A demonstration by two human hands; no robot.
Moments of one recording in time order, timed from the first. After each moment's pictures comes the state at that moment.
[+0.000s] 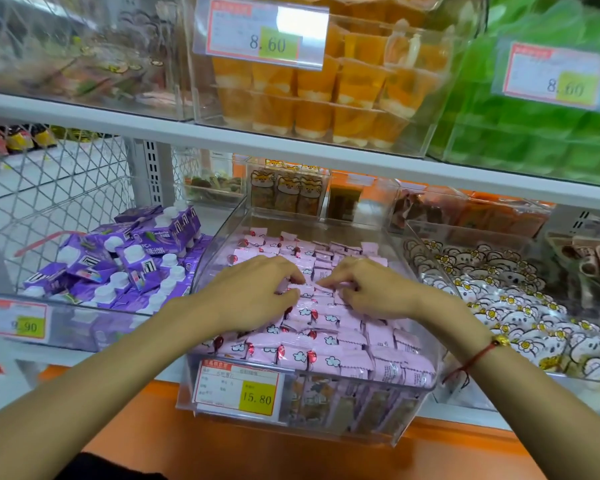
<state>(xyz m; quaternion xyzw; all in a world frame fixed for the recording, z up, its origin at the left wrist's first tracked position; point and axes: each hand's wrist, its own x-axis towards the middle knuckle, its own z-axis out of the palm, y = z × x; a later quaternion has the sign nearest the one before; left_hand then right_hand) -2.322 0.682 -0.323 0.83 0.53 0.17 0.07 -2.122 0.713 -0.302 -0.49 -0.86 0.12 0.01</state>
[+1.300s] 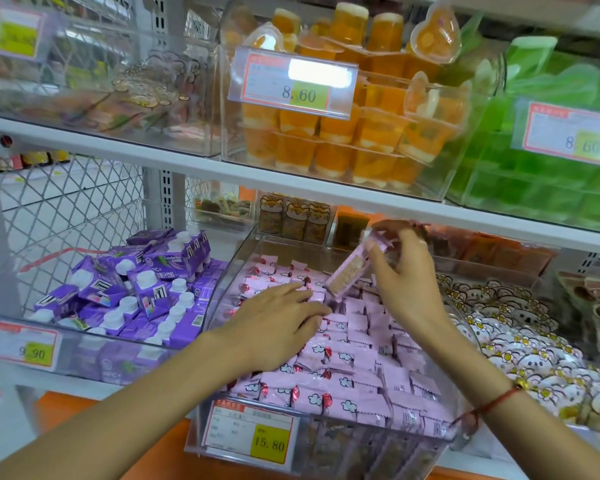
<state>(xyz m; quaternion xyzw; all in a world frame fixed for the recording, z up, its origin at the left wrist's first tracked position) -2.316 0.693 -0.337 0.85 0.50 0.16 0.00 -2.136 0.714 -0.281 -0.48 -0.72 0.04 0.50</state>
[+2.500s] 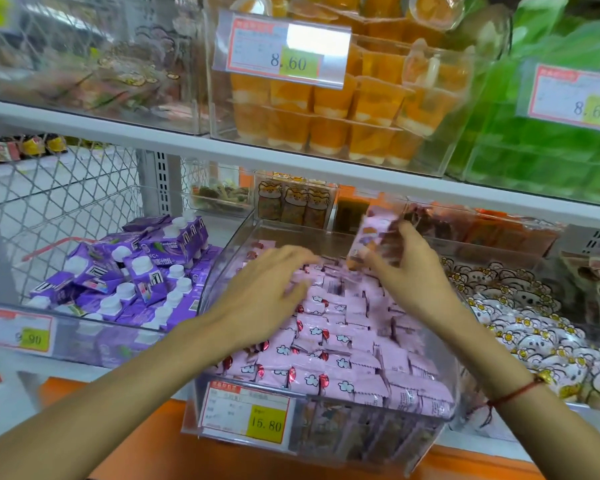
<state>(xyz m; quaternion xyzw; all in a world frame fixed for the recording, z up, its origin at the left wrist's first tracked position) -2.321 0.683 -0.328 0.80 0.50 0.32 0.04 -2.124 0.701 -0.282 -0.53 -0.73 0.11 0.40</state>
